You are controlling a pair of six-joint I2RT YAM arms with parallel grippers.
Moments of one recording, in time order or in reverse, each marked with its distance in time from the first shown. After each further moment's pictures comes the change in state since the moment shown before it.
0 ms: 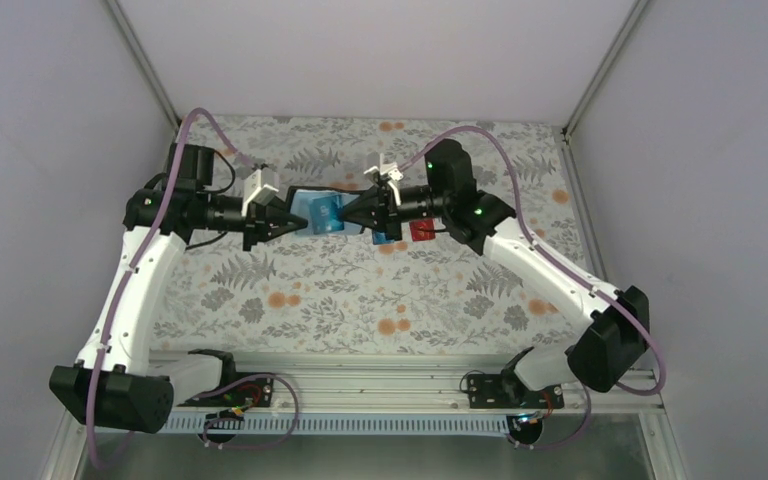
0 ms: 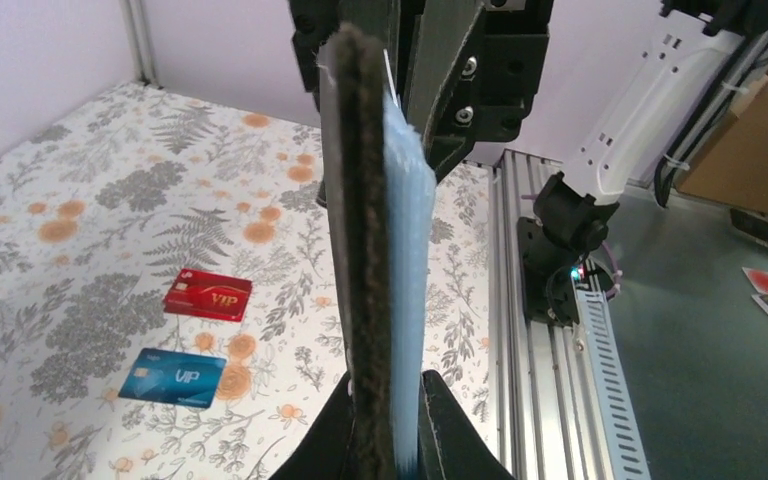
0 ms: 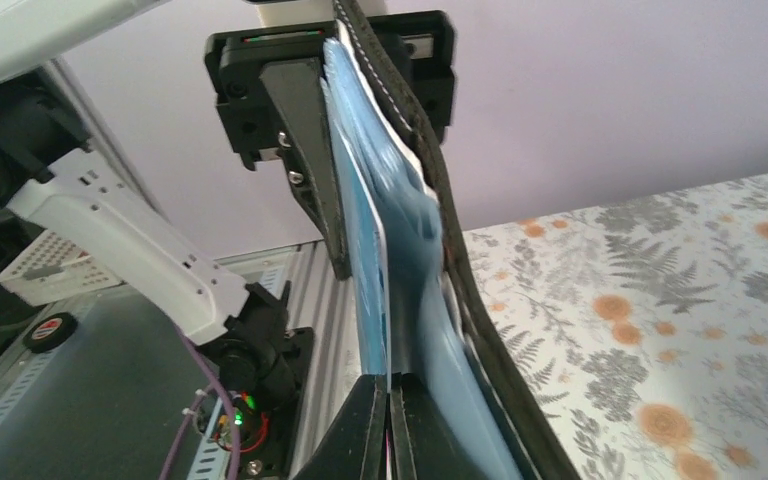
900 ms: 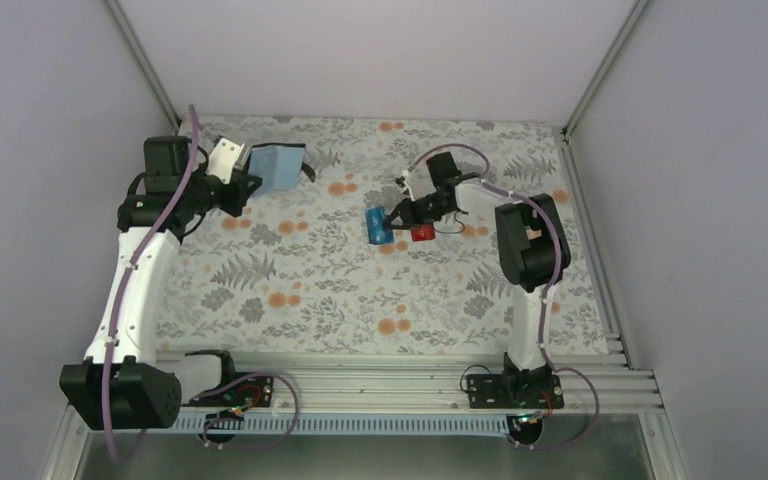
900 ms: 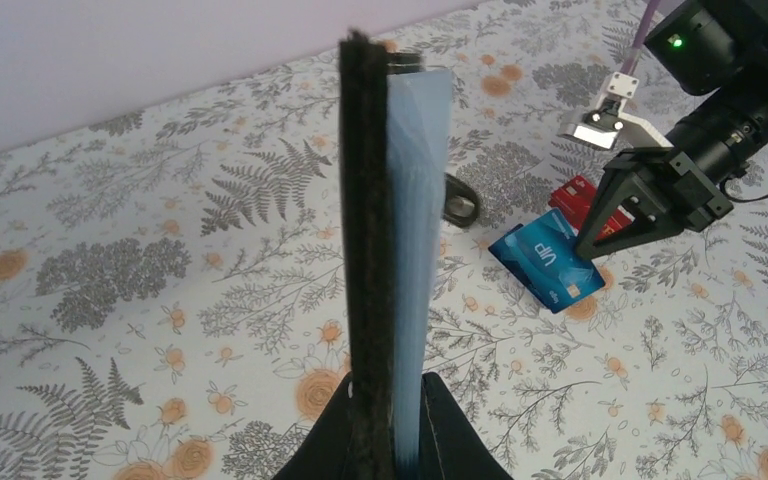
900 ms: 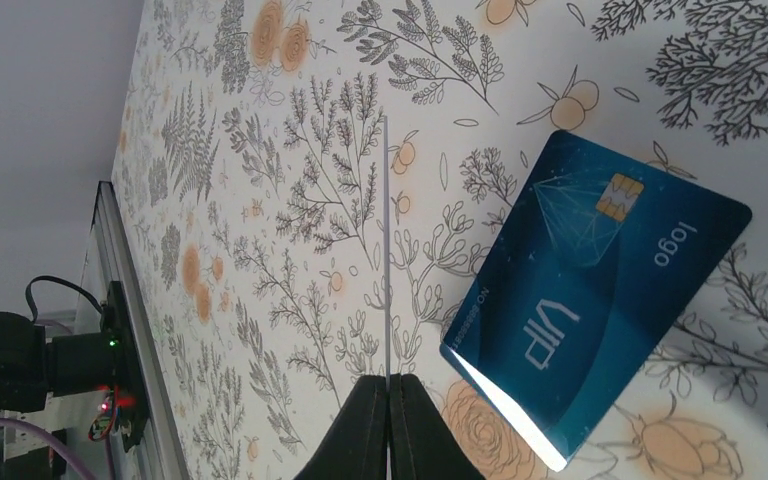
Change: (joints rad) left arm 0.151 0.002 -0.077 0.349 -0.650 -0.465; right arm -0.336 0.652 0.138 -0.365 0.065 0.051
